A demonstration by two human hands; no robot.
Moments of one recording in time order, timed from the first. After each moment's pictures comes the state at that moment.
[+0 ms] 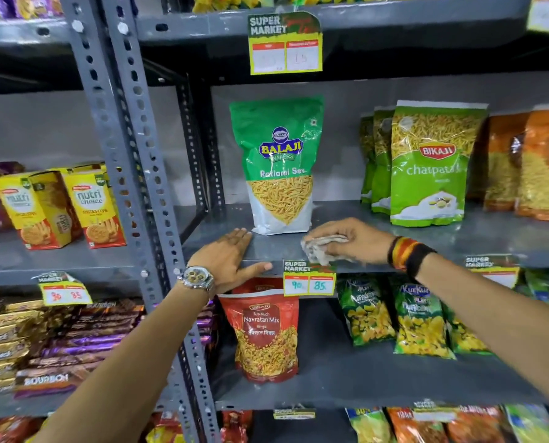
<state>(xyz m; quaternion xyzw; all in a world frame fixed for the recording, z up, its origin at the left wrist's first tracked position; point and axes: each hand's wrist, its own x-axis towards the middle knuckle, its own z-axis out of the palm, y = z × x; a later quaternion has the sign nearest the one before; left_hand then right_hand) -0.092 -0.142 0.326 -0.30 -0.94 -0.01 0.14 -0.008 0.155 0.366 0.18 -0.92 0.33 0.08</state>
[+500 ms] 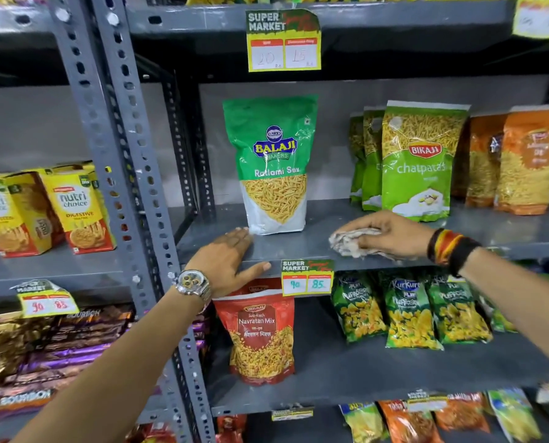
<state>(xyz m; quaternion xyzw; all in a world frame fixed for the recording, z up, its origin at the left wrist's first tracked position) -0.085 -0.142 0.330 -0.36 -0.91 -0.01 0.18 0.040 0.184 0.387 0.10 -0.94 0.32 0.07</state>
